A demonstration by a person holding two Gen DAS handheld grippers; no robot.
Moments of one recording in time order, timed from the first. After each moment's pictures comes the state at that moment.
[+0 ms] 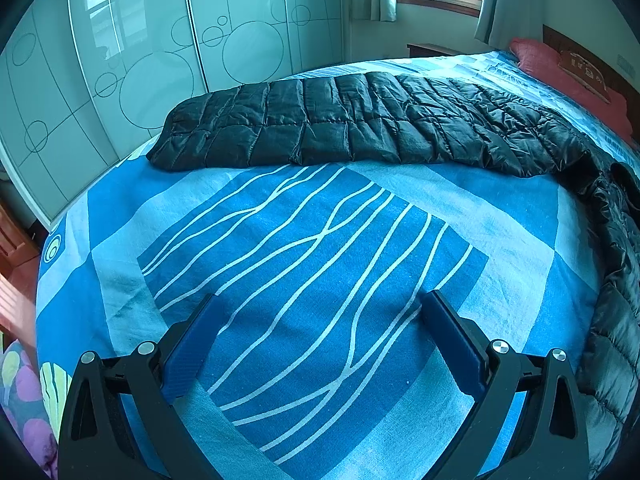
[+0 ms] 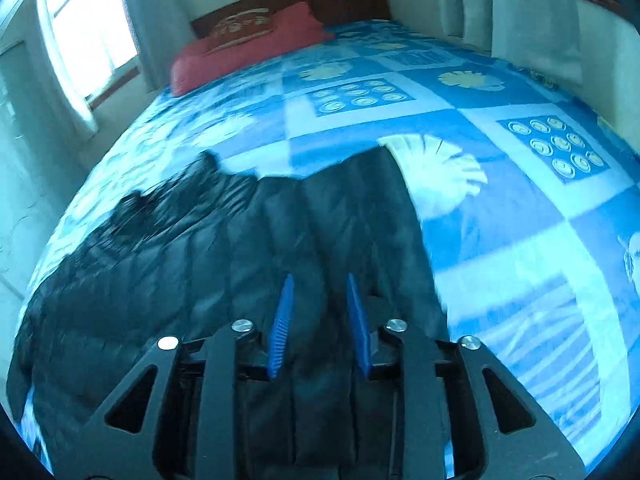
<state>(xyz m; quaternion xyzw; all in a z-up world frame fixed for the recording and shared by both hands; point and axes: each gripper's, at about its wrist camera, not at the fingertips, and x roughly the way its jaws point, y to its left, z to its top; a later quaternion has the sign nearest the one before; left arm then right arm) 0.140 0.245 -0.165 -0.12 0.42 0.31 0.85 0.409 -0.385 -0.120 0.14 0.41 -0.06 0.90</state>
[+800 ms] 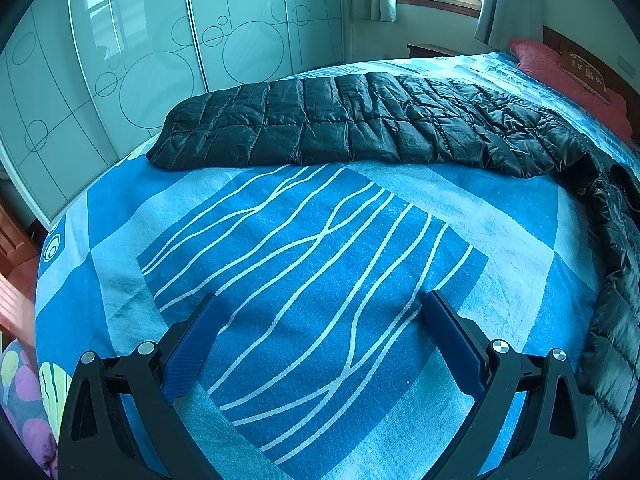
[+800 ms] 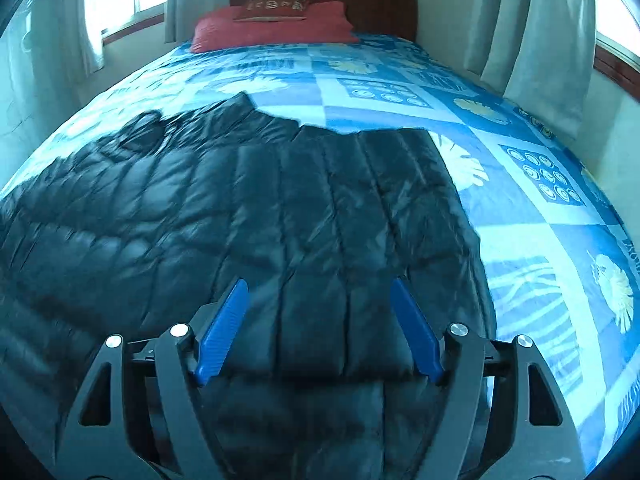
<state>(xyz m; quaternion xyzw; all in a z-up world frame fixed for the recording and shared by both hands) 0.140 0.246 -0.166 -0.13 0.41 0.31 0.85 0.325 -0.297 -0.130 0.01 0.41 -0.05 0.91</state>
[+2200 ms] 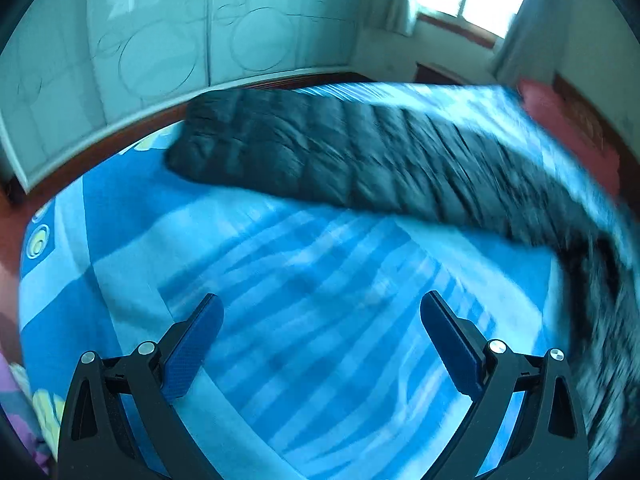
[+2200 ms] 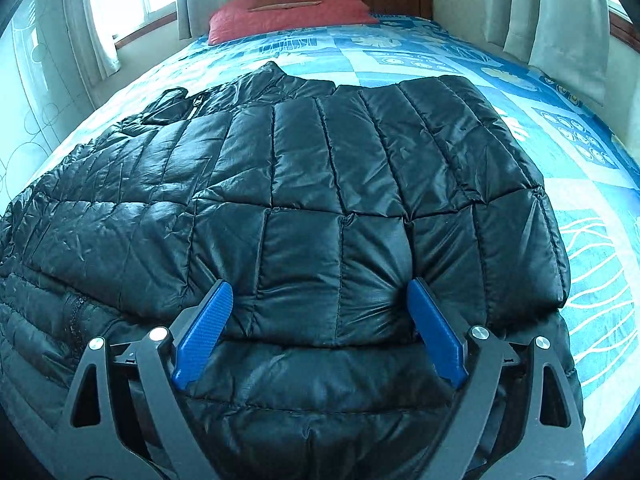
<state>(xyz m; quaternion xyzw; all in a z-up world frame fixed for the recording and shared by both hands) 0.123 0.321 -0.144 -0.24 0.38 0.29 0.85 0.336 -0.287 -0.164 0.05 0.42 -0.02 0.91</state>
